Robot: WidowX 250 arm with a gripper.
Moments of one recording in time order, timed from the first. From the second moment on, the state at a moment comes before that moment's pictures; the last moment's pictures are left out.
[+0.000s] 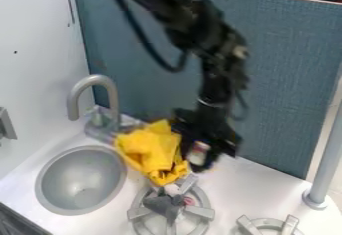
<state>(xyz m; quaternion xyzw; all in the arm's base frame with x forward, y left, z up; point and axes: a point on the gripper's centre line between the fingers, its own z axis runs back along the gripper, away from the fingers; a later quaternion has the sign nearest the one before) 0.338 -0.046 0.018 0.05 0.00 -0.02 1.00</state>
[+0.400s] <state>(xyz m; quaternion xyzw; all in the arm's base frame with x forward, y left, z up) 0.359 -0.144 -0.021 0.09 0.04 -0.13 0.99</state>
